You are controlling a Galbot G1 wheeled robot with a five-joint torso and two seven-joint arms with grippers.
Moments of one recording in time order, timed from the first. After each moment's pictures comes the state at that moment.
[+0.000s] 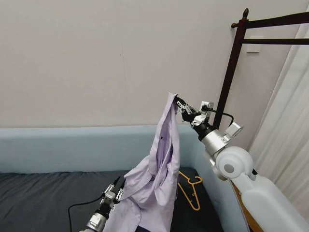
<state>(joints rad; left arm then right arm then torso) 0.99 -1.15 -0.16 -1.18 -0.16 -0.78 0.06 -0.54 1.00 0.09 1.93 1.10 -0.08 0.06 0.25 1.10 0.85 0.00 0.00</state>
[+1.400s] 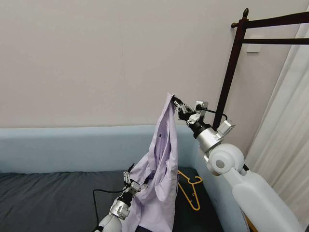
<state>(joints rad) 0.83 -1.27 0.03 -1.16 0.29 -0.54 -0.39 -0.51 1.05 0.07 1.87 1.04 -0.07 0.06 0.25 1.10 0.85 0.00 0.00</state>
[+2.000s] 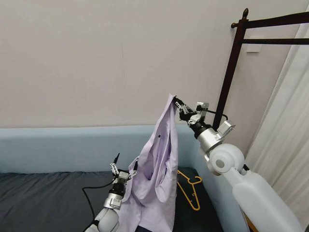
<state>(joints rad) 0.85 -1.22 -0.07 -1.19 0.20 -0.60 -0.45 -0.50 1.05 0.08 1.84 1.03 -0.07 0.06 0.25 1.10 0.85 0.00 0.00</state>
